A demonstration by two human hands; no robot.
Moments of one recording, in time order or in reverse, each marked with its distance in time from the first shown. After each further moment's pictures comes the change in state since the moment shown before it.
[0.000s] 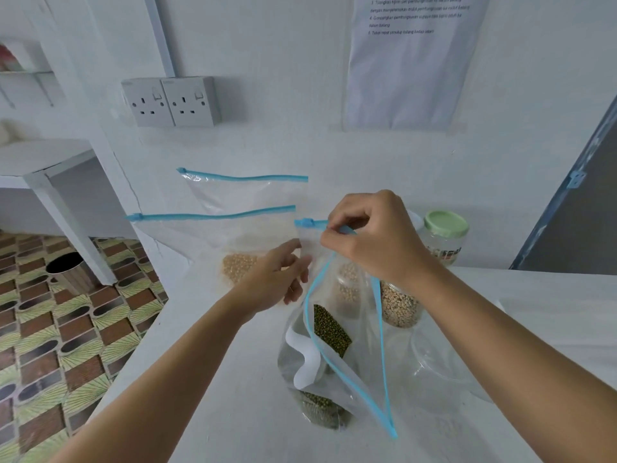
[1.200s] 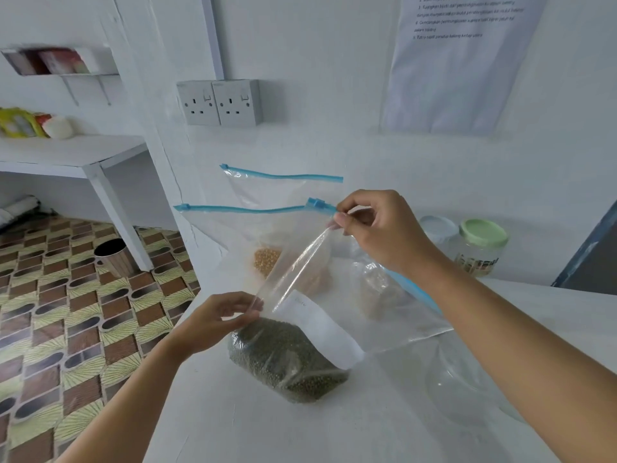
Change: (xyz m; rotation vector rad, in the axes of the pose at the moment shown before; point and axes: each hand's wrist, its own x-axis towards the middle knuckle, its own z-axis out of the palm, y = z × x) left_hand -0.081 -0.120 -0.091 0.103 -0.009 -0.069; right_hand 0.018 0.001 0.025 0.120 -0.130 0.059
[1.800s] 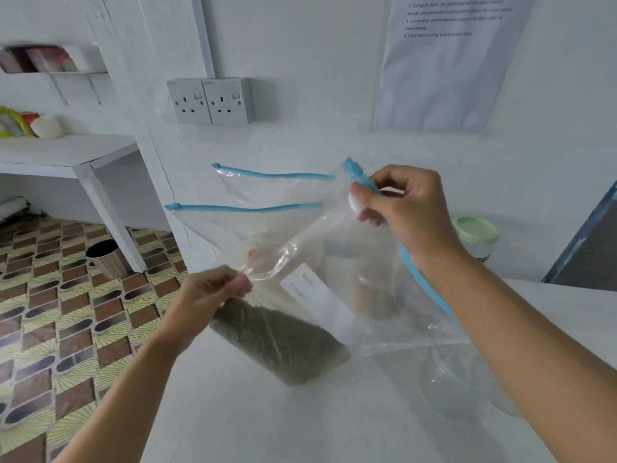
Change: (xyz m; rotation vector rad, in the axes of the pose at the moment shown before) left_hand -0.005 0.045 0.002 -0.237 0.240 0.187; right_hand -0.002 -0.006 -0.023 0.312 0.279 0.037
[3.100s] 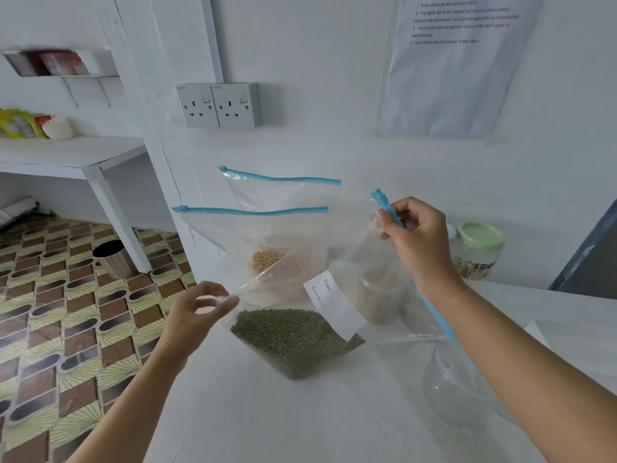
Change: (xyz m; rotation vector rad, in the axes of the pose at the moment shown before) left_hand -0.015 -0.043 -0.009 0.085 0.321 -0.202; right_hand 0.002 0.075 -0.015 -0.120 0.104 -0.002
